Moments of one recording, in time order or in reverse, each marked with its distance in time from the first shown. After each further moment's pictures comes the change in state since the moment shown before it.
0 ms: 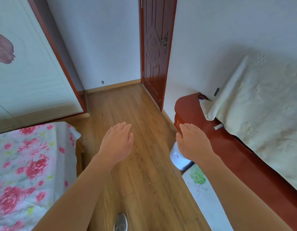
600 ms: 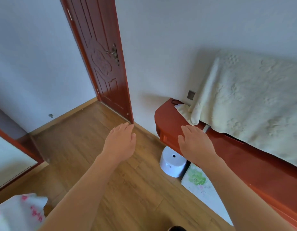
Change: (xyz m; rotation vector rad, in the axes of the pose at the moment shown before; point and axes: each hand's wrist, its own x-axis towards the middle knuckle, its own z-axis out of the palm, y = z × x) left_hand 0.255 -0.022 -0.009 0.067 -0.105 0.417; right_hand 0.131 -0.010 0.012 -0.006 0.148 0.453
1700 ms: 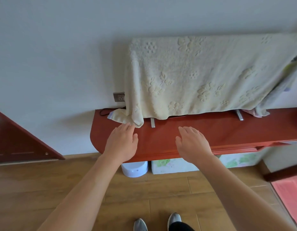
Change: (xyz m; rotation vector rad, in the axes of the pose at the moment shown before) left_hand 0.243 0.114 0.078 -0.126 -0.184 0.840; right_hand 0.039 0.077 0.037 -0.088 0.023 0.779
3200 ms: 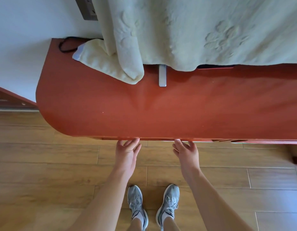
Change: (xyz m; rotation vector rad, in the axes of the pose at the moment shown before) left_hand 0.025 -0.072 0.360 -1.824 0.171 -1.116; right_hand 0.048 0.054 0.361 1.413 -0.212 0.982
